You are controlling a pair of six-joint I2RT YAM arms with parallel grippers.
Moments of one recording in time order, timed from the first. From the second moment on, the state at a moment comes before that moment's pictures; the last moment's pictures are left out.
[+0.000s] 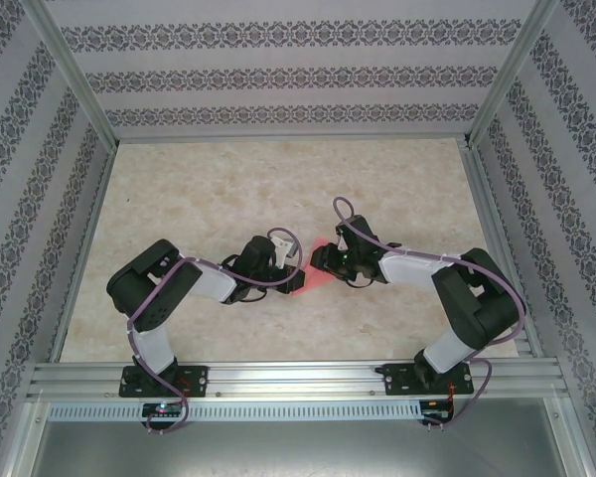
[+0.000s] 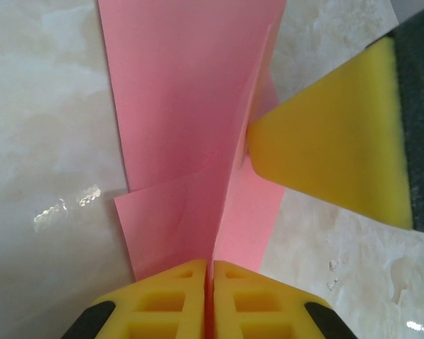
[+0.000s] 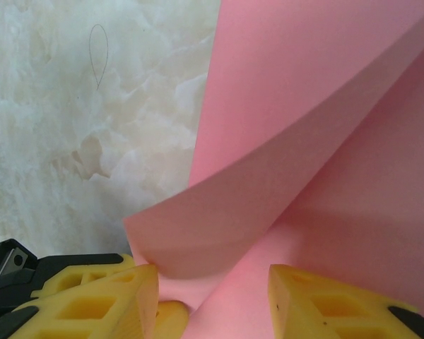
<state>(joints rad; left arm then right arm) -0.71 1.82 0.64 0.50 0.45 -0.58 0.55 1.60 0.71 -0.05 -0.34 0.84</state>
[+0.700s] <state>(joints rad) -0.66 1.73 0.64 0.40 0.49 -0.61 0.55 1.67 0.79 -0.16 -0.32 0.83</state>
